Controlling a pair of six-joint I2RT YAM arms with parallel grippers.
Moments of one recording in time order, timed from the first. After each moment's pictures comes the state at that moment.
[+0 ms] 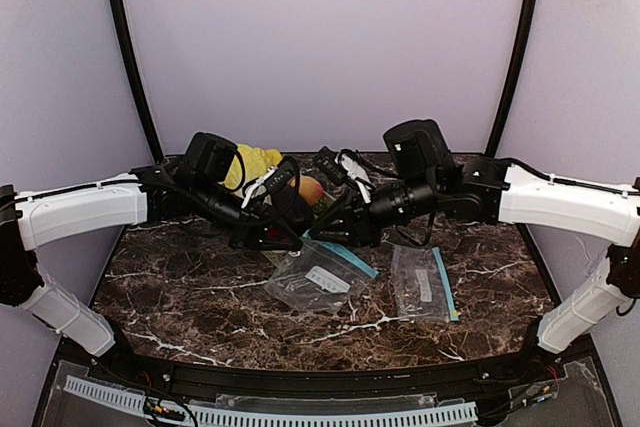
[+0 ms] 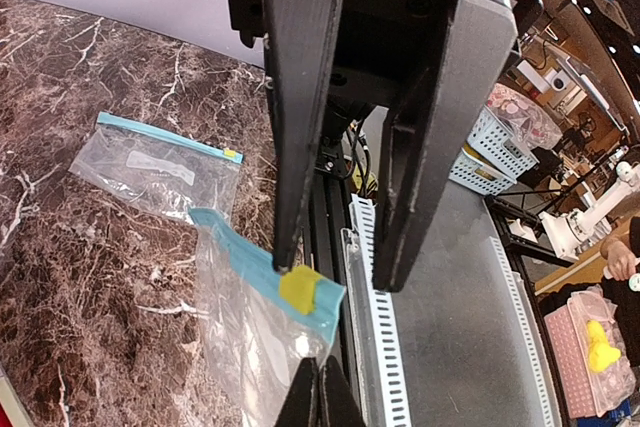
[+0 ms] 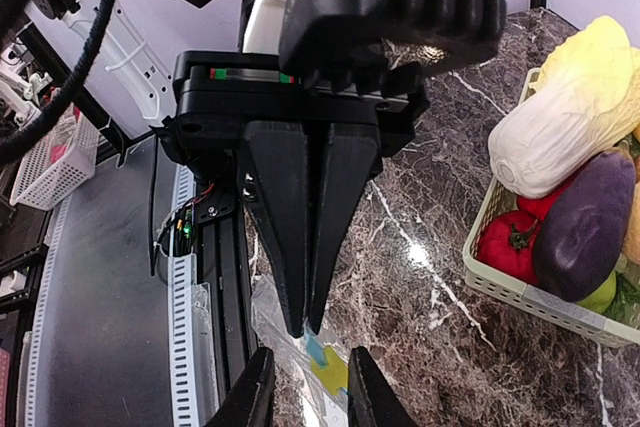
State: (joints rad) left arm -0.74 1.42 1.08 -0.33 0.99 0.05; right arm 1.00 1.46 1.26 -0.32 -0.49 0.07
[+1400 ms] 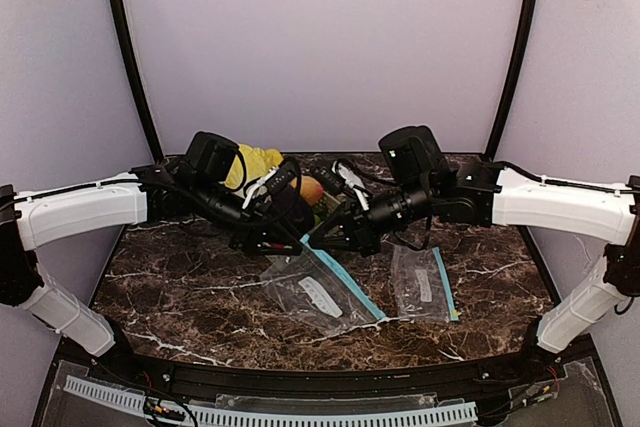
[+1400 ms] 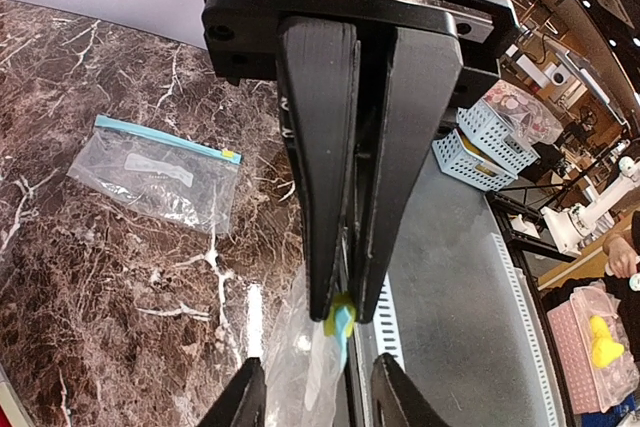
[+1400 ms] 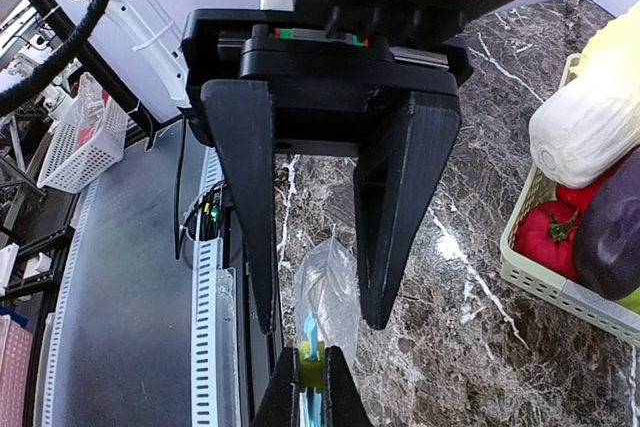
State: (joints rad) left arm -0.75 1.42 1.09 -0.34 0.98 0.07; right arm 0.99 1.48 1.23 -0.30 -0.60 0.07
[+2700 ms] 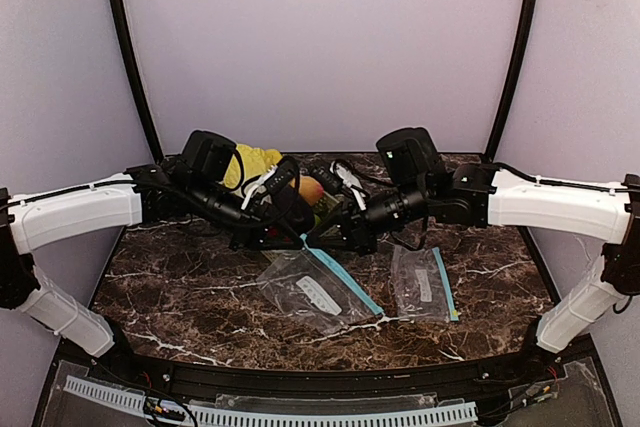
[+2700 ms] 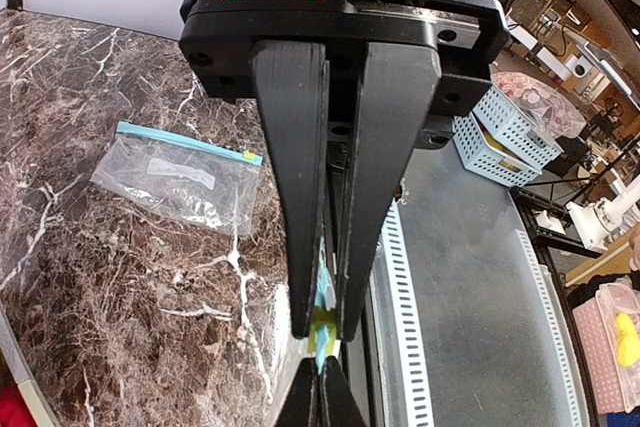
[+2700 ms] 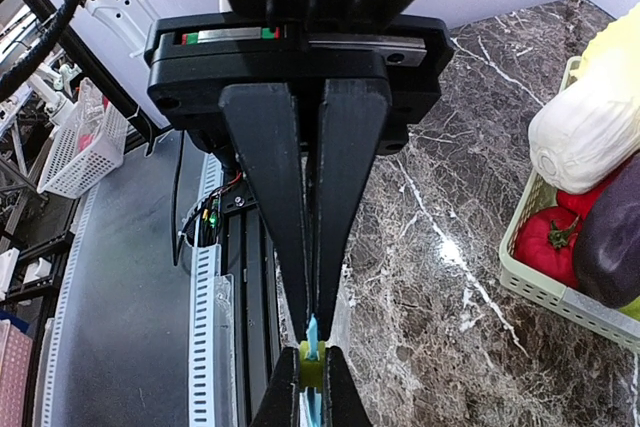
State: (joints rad) left arm -0.76 1.39 1.09 -0.35 0.91 0.09; right arm 0.99 1.50 1.22 -0.27 -0.61 0.08
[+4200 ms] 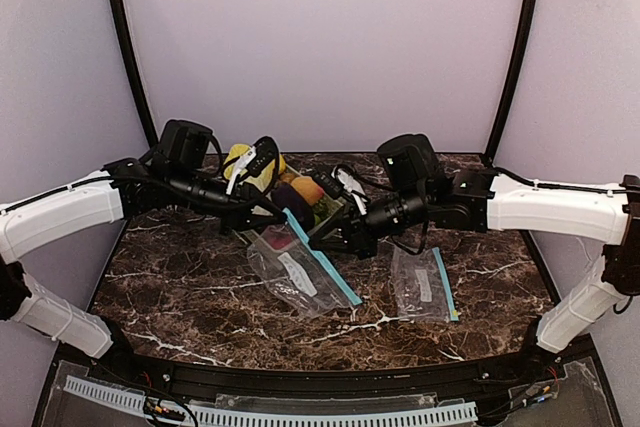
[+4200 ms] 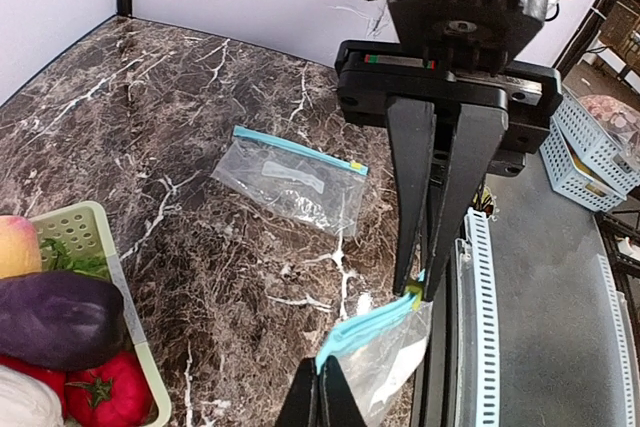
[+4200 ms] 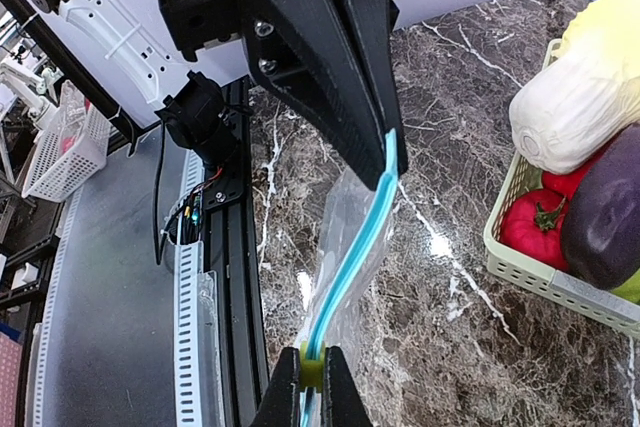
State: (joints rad) left arm -0.69 1.30 1.09 -0.38 0.70 0.13; right arm 0.99 1.49 1.18 -0.24 -0.57 0.09
